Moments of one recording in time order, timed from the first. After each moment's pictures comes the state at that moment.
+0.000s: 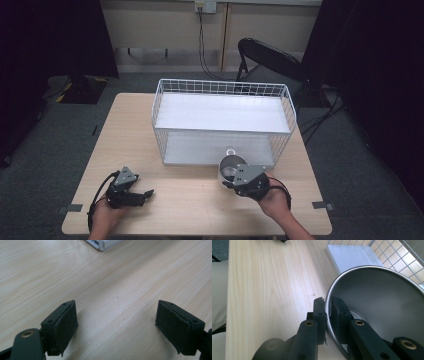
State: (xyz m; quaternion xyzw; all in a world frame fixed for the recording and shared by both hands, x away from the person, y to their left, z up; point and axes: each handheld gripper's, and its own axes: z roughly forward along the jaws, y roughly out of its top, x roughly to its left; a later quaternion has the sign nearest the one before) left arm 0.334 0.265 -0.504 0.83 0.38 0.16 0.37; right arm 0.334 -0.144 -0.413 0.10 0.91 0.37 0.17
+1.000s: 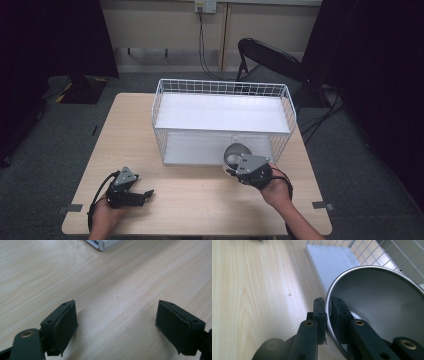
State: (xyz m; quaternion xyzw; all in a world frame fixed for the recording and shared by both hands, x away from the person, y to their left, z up) left arm 0.334 0.265 -0.504 0.83 0.38 0.16 0.37; right arm 0.358 -0.152 -0.407 0.10 0.90 0.37 0.22
